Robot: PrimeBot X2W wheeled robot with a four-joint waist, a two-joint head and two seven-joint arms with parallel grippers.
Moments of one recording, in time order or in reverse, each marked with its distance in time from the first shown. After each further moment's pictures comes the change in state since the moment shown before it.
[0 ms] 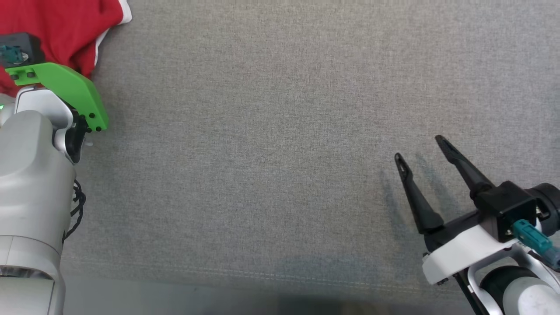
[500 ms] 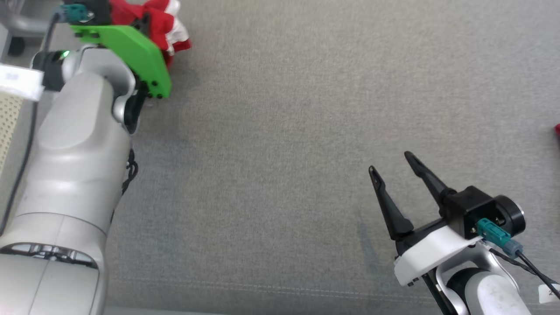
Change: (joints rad) left arm -0.060 -0.124 -0.070 -0.103 0.006 -0.067 -0.094; right arm -0.030 0.080 0.040 0.209 0.037 0.000 -0.117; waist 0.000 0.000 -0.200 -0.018
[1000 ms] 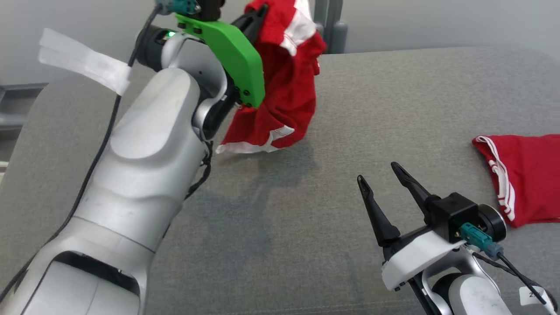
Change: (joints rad) left arm 0.053 -0.091 -0.224 -0.337 -0.164 -0.012 0.090; right arm -0.007 0.042 0.019 0.106 0.010 0.000 -0.060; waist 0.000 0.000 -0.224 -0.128
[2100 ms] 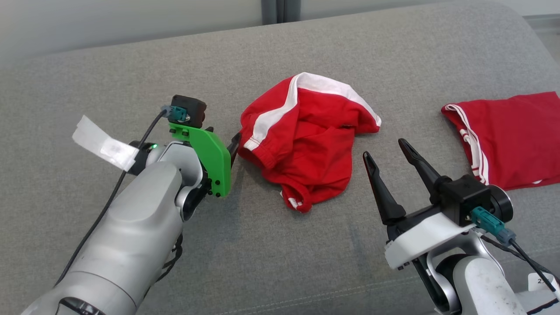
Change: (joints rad) left arm 0.198 0.082 -0.241 0.174 -0.145 0.033 0.015; right arm -0.068 0.005 -0.023 0.012 0.006 0.000 -0.034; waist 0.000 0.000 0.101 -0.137
